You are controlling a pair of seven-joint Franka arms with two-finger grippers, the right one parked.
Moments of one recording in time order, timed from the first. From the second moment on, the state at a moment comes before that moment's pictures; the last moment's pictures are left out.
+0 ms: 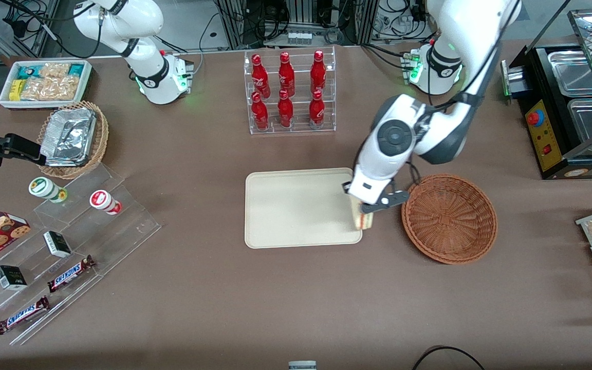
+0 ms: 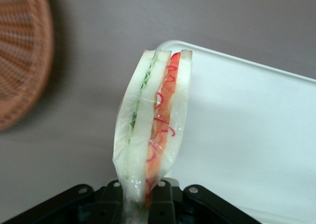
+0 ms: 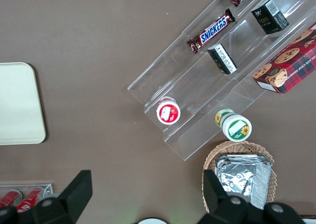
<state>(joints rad) -0.40 0.38 -0.22 -1.83 0.01 2.16 -0.92</state>
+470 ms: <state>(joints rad) -0.55 0.54 -0.22 -1.65 0.02 2.16 -1.10</state>
